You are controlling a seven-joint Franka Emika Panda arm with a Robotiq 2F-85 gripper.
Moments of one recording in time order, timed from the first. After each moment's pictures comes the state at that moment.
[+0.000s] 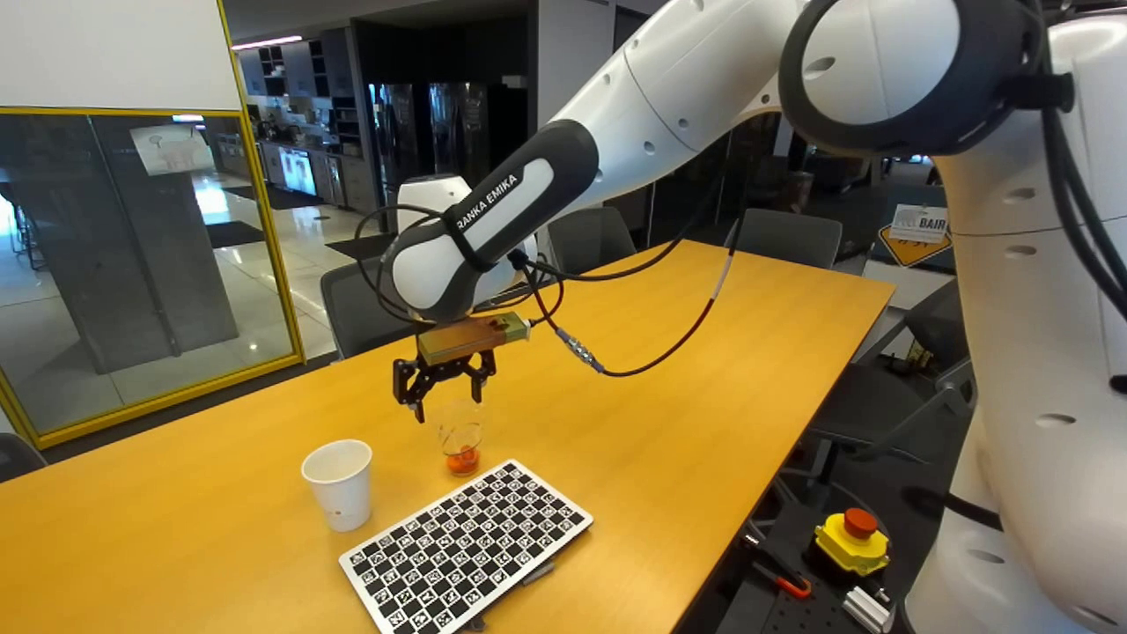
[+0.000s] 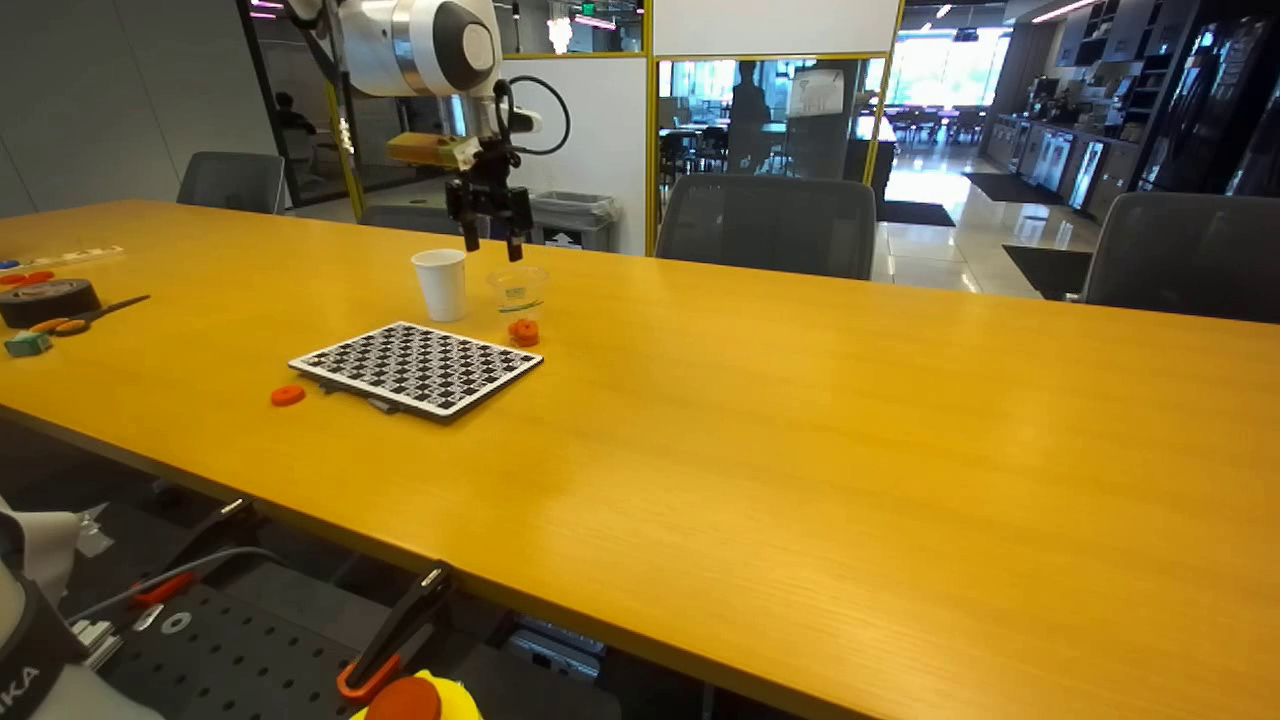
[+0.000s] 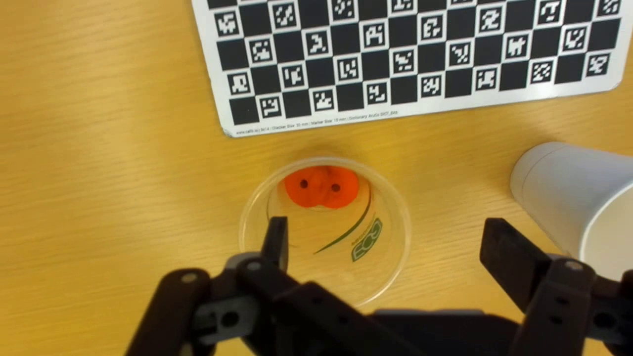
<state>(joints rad) 0.18 0.40 0.02 -1.87 -0.06 2.31 0.43</state>
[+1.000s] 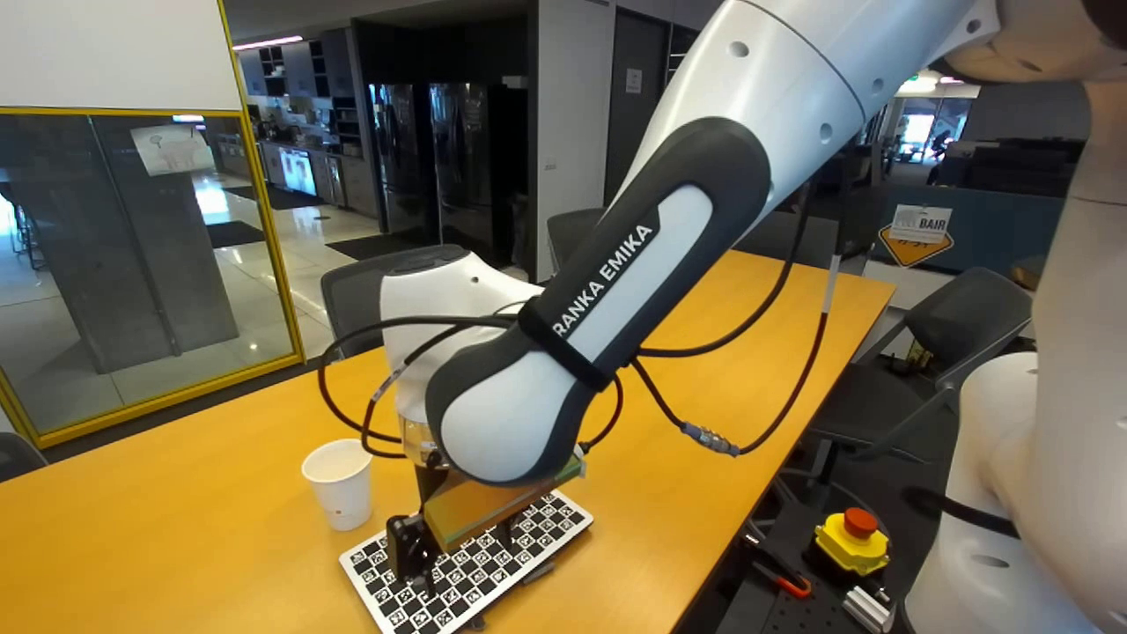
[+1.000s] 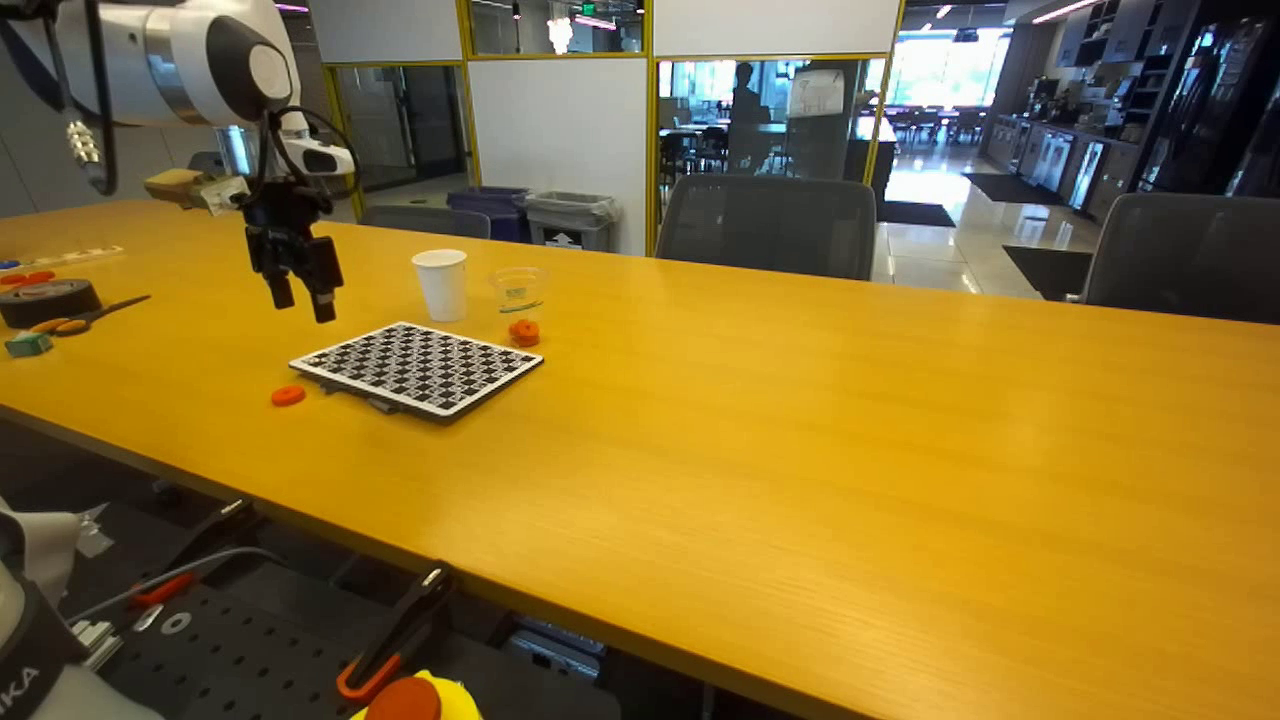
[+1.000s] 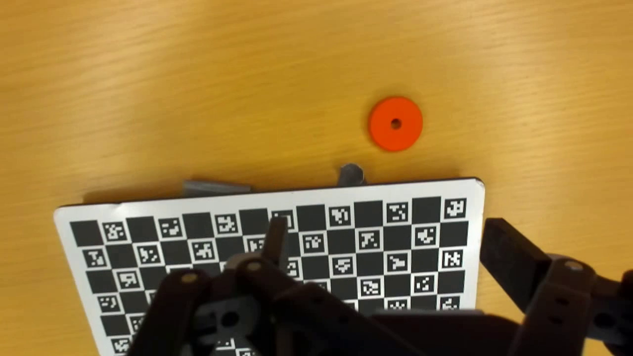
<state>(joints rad) 0.32 0.11 0.22 -2.40 -0.02 2.46 0.69</state>
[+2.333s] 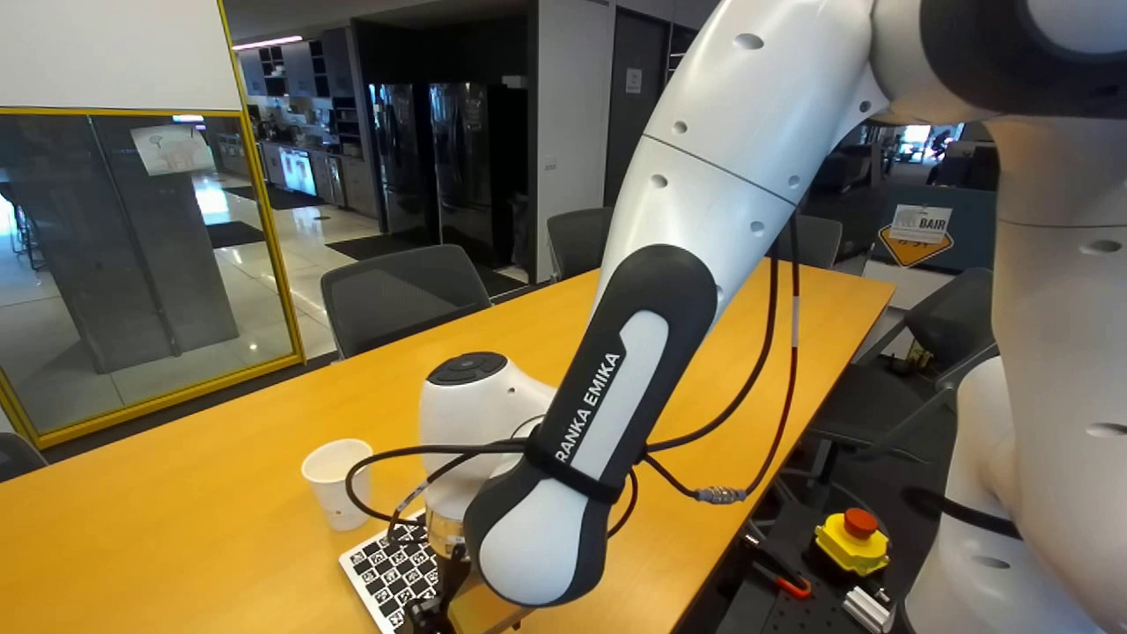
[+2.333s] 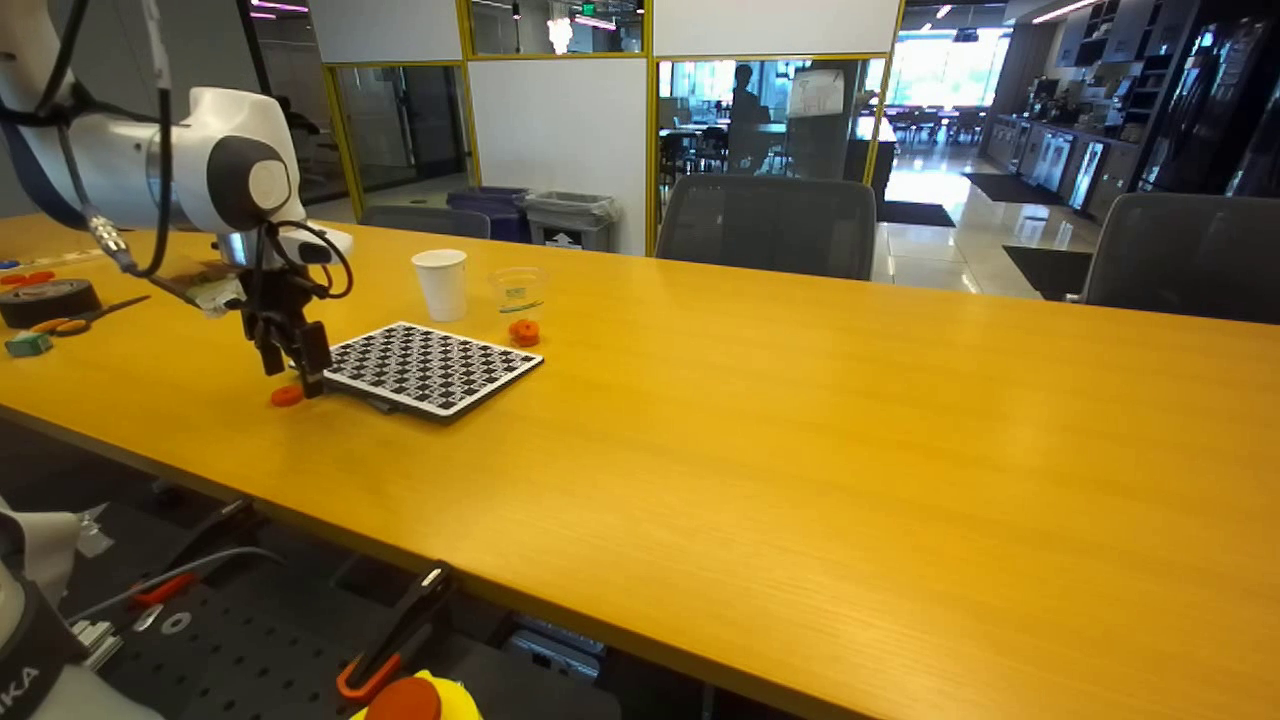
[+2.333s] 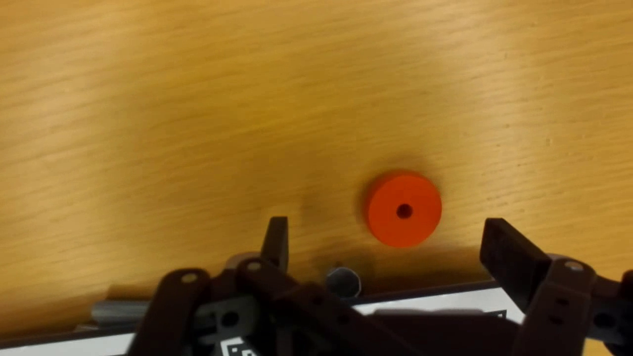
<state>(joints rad) 0.34 0.29 0.23 -2.49 0.02 2.77 0.69</state>
